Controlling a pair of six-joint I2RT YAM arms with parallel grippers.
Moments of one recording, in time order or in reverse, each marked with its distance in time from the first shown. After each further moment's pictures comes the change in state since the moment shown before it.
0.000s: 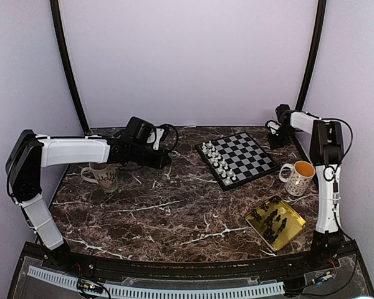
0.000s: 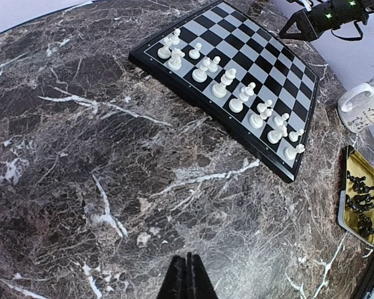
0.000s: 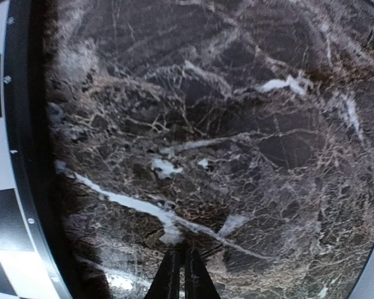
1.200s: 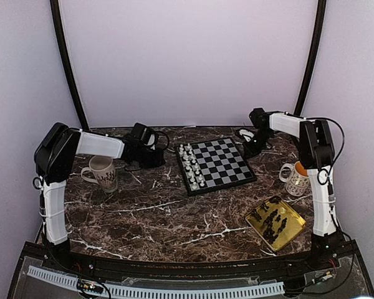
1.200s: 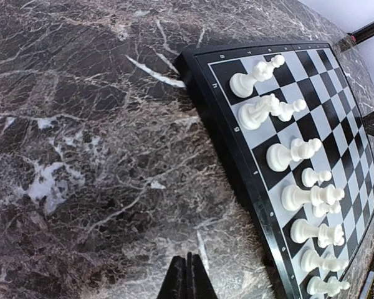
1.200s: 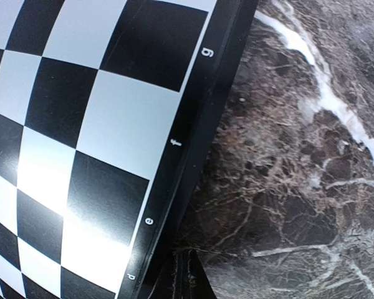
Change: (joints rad) left arm 0.149 0.334 0.150 0.086 0.021 -0.201; right arm 0.233 -0.029 -0.063 -0.109 -0.163 -0.101
